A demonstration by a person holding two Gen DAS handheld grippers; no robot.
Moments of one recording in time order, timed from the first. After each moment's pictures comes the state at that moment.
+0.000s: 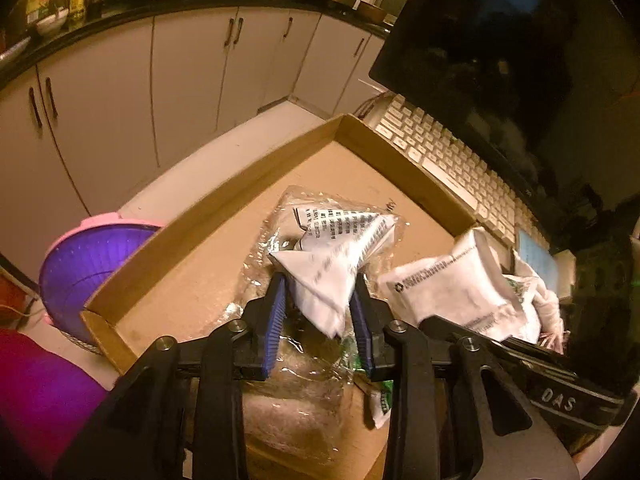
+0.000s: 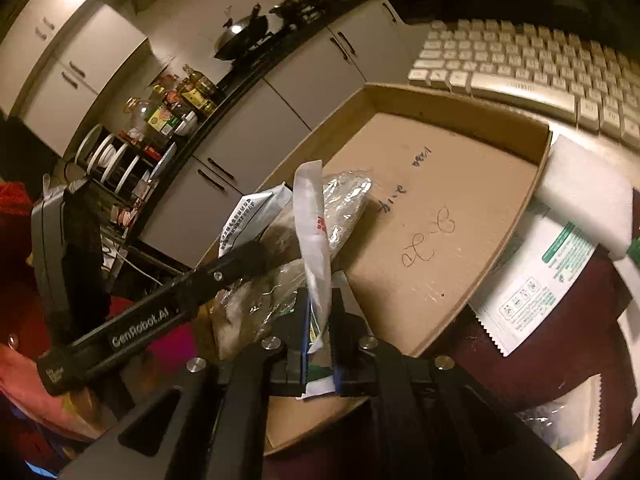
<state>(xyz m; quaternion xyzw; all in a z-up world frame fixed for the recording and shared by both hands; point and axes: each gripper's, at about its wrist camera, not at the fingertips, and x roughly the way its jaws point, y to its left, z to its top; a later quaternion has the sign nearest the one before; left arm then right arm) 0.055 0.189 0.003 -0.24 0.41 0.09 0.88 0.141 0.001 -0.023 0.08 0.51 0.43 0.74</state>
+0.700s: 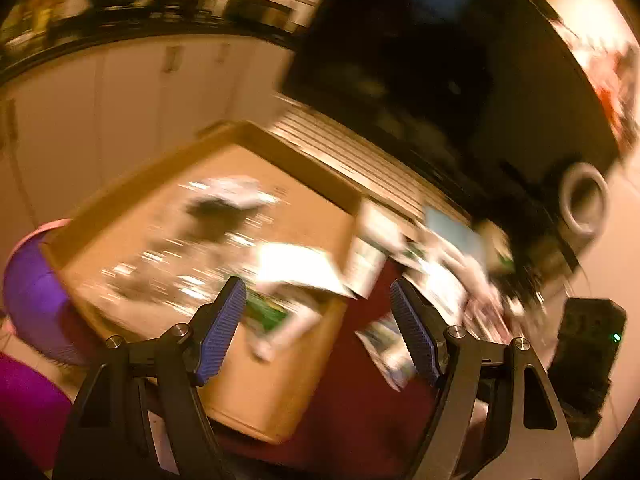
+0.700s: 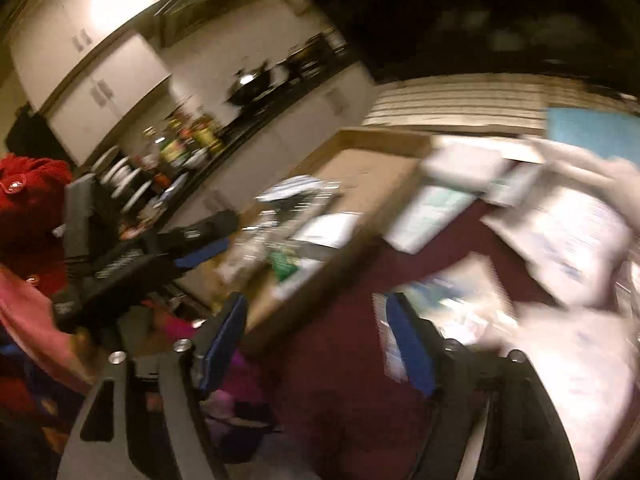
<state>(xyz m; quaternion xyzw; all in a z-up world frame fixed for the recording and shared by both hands) 0.005 0.106 0.033 -0.22 0.36 -0.03 0.91 0.050 -0.137 -0.002 0.10 0.40 0.38 0.83</state>
